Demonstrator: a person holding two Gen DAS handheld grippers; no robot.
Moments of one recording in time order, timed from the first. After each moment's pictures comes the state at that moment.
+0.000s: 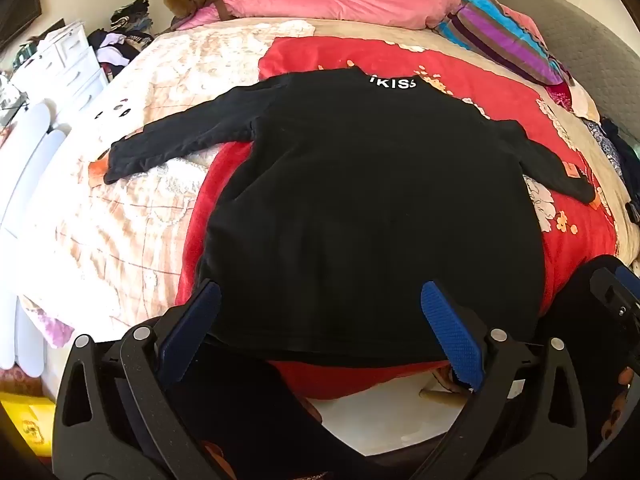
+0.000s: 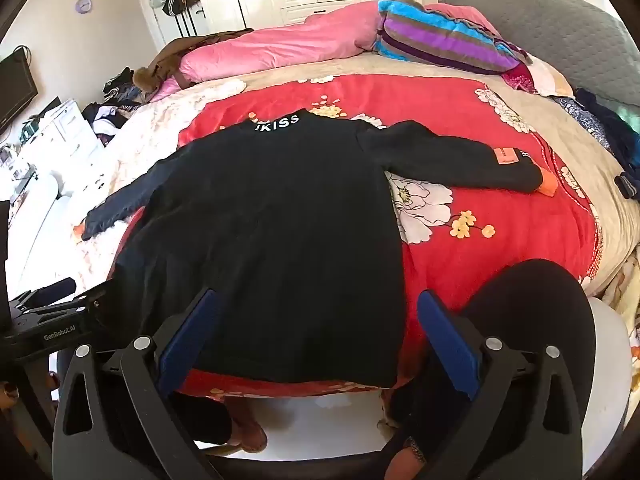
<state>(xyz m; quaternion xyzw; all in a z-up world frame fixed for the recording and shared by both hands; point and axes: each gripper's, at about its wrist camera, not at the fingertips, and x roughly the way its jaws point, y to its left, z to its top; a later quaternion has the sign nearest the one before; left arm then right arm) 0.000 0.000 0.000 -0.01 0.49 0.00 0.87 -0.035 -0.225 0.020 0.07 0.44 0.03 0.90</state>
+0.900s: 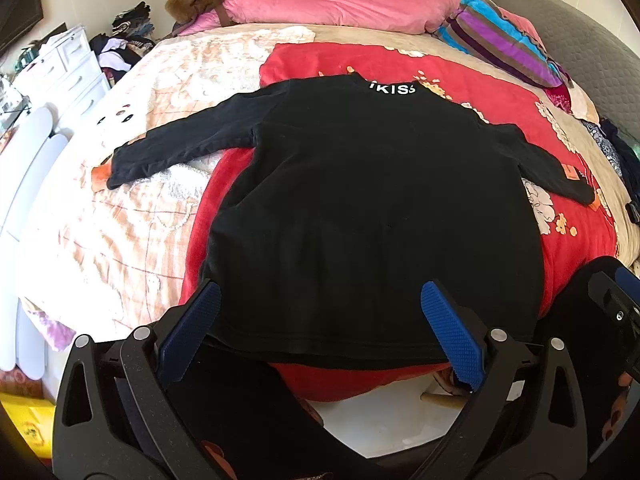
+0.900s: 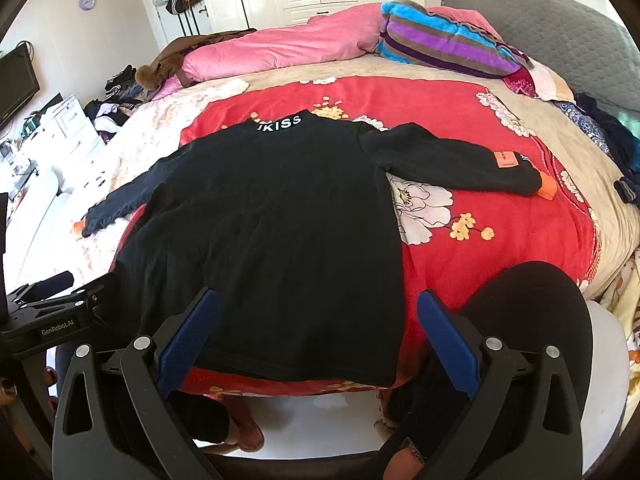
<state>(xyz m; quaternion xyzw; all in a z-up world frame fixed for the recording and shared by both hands) -0.003 -0.001 0.005 0.00 0.48 0.00 0.88 -0.039 -0.223 0.021 0.07 0.43 0.03 0.90</state>
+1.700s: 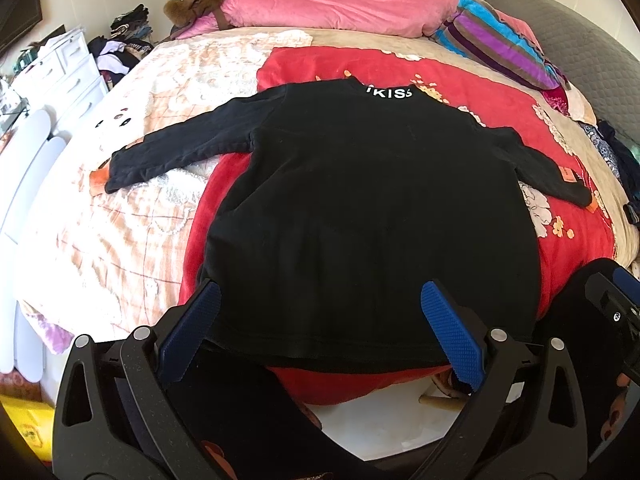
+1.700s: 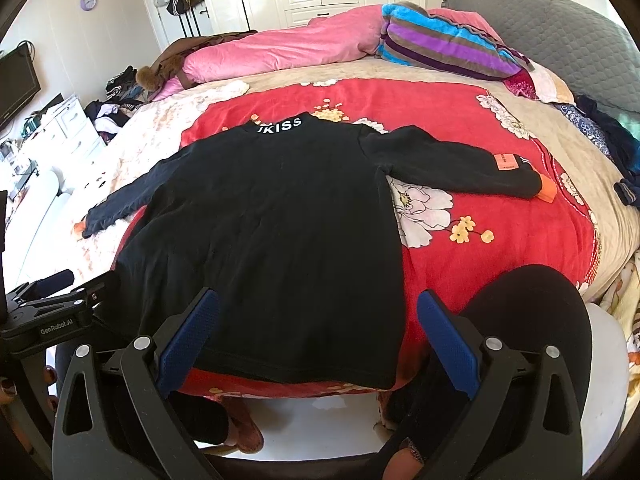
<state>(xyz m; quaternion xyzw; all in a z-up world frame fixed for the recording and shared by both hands) 0.001 -0.003 0.008 0.00 0.48 0.00 0.88 -0.039 -0.221 0.021 0.06 0.43 0.03 0.90</state>
